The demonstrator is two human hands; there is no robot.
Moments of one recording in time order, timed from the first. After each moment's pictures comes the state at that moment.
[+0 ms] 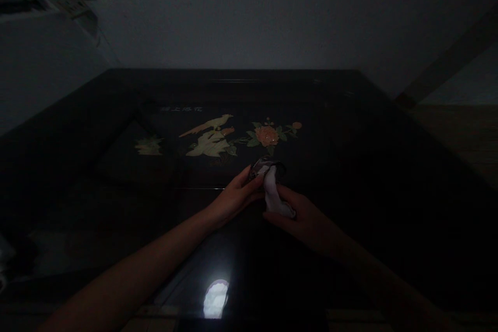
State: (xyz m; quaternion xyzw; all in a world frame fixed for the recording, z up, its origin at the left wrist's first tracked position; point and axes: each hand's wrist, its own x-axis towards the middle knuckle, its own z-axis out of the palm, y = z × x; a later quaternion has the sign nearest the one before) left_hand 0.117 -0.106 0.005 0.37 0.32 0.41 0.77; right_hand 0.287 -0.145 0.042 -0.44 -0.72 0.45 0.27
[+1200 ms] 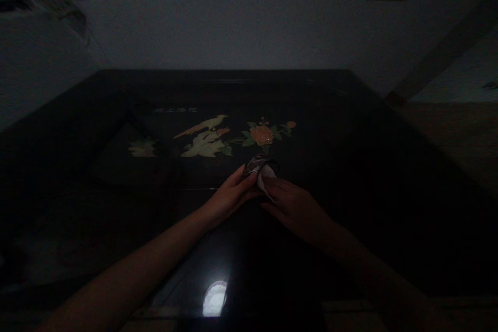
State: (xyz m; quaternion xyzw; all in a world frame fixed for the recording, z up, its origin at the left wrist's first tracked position) left_hand 0.119 -0.105 0.009 0.35 0.30 0.42 0.78; right_hand 0.292 -0.137 0.029 -0.43 -0.86 0.19 0.22
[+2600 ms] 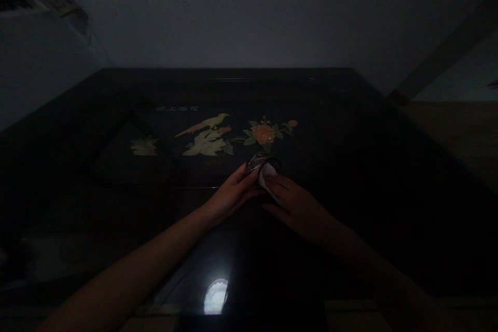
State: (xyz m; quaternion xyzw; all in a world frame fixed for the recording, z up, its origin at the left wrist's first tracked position) left_hand 0.119 -0.104 0.006 0.35 0.29 0.42 0.78; right_hand 0.294 -0.137 0.024 -0.41 -0.86 0.19 0.23
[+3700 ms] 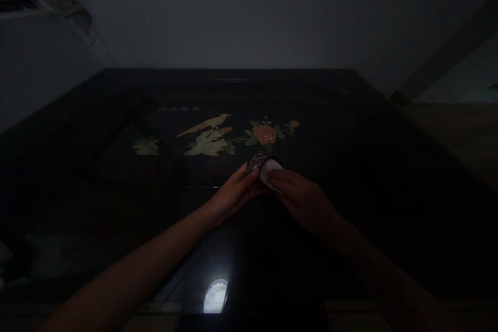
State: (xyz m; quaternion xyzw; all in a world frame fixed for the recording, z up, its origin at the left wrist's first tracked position) left_hand 0.118 -0.105 0.006 0.34 0.29 0.42 0.79; right_hand 0.300 -0.130 0.024 -0.42 -0.86 0.11 0.26
